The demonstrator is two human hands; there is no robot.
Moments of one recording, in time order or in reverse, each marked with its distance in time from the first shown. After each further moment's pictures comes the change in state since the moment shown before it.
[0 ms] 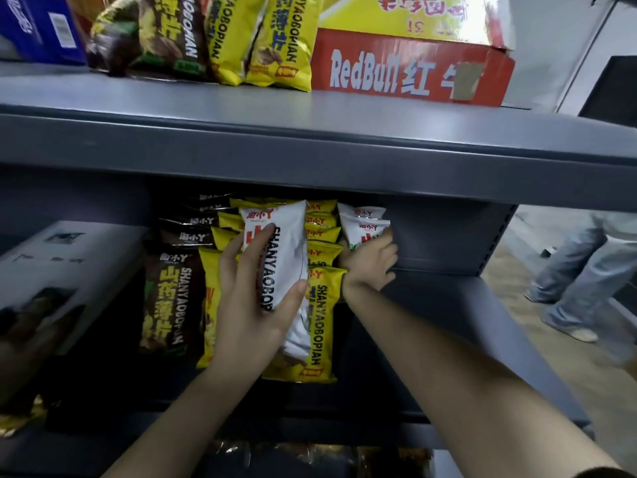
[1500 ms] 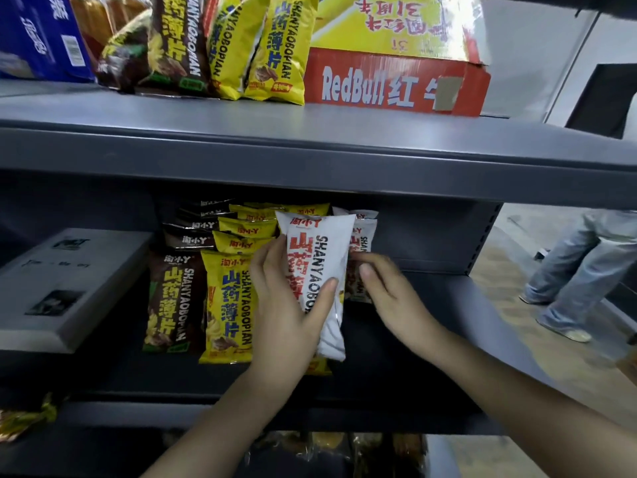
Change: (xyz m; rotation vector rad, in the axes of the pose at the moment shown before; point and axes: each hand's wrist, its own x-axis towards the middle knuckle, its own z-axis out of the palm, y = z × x) left_hand -0.013 0.035 0.031 0.025 0.069 -0.043; right_hand -0.034 0.051 -0.123 0.312 -0.564 -0.653
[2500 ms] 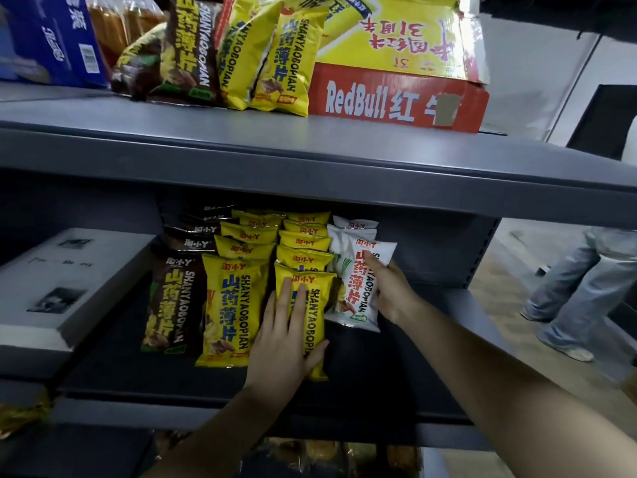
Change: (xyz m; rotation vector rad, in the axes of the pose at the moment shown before) left_hand -0.038 -0.071 0.024 0.691 -0.351 0.107; right_hand 0.062 0.035 0.011 0.810 0.132 0.636
